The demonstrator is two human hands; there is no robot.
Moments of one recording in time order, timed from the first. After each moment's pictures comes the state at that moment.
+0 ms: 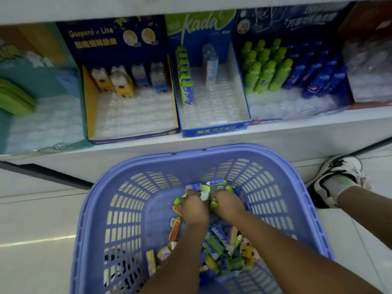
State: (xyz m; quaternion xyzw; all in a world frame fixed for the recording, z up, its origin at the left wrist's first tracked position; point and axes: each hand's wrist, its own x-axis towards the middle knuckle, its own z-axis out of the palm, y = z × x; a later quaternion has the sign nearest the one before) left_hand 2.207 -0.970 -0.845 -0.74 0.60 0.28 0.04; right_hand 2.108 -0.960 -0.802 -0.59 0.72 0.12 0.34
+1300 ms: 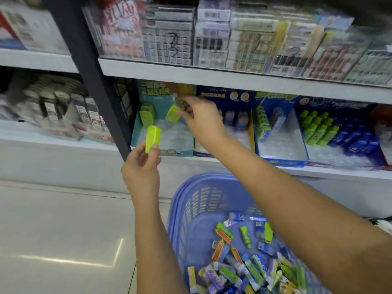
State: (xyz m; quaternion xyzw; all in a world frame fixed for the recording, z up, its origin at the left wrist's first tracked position) left_hand 2.430 -1.039 -0.594 -0.55 0.29 0.39 -0.67; right_hand 2.305 -1.120 -0.533 -0.75 0.56 -0.34 0.10
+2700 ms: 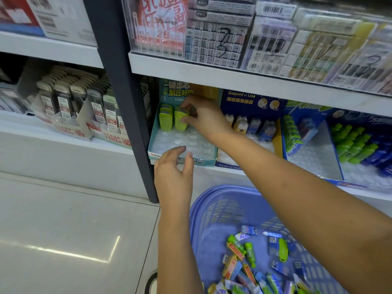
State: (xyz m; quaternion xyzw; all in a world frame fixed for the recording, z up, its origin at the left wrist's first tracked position) left_hand 2.425 -1.057 -0.611 -0.65 0.50 0.25 -0.52; right_hand 2.338 -1.171 -0.547 -0.78 0.53 -0.29 0.18
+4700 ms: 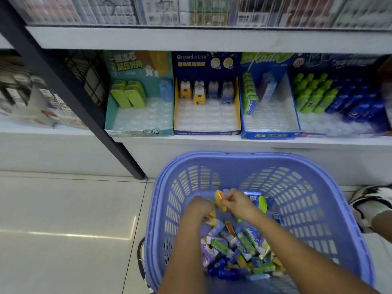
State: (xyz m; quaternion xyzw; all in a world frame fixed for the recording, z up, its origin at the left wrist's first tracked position) left_hand 2.319 -0.985 -0.737 -0.67 0.48 0.55 0.09; right_hand 2.180 -0.963 -0.757 -0.49 0.71 -0.15 0.48
